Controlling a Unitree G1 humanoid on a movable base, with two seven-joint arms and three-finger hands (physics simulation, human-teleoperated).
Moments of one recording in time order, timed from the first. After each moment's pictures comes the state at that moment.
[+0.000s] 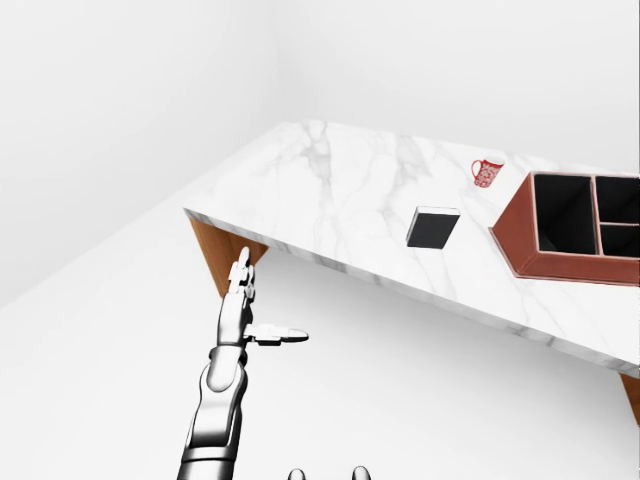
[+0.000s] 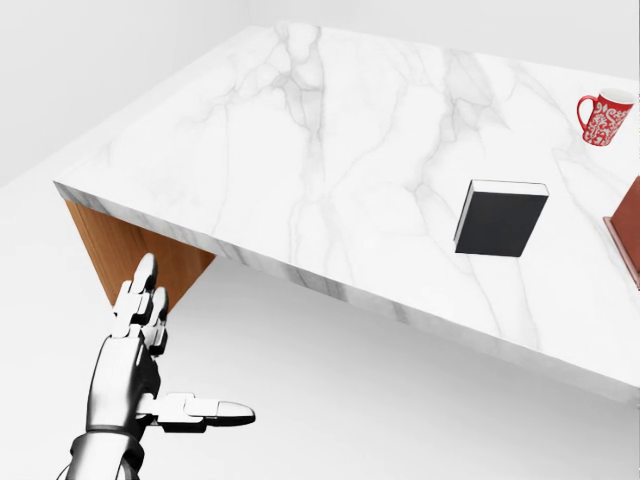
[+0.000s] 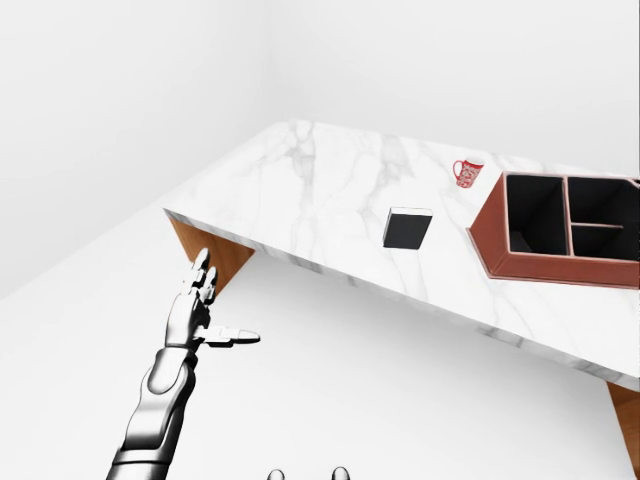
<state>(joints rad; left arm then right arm) -0.02 0.02 0.03 0.07 0.03 -0.08 -0.05 0.15 -0.44 -1.13 -0.08 0.83 0.09 0.15</state>
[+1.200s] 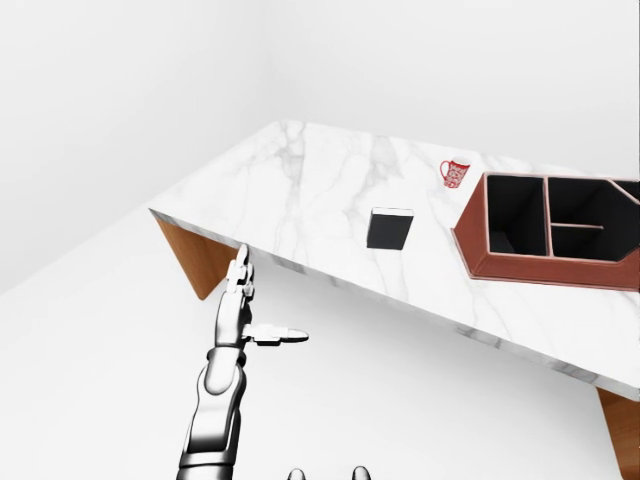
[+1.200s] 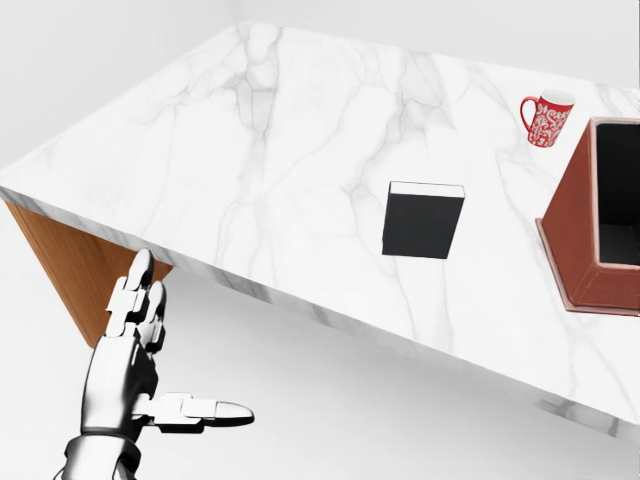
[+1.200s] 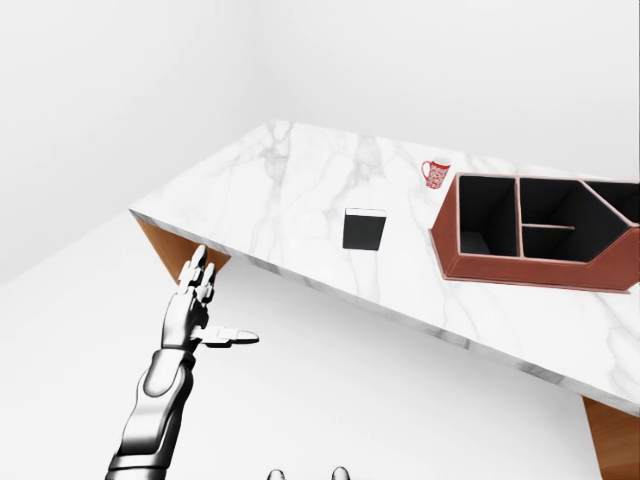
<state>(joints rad) 0.00 0.02 0.03 0.02 0.02 -0.09 -0.05 0.15 -0.44 -1.13 -0.08 0.83 0.09 0.16</state>
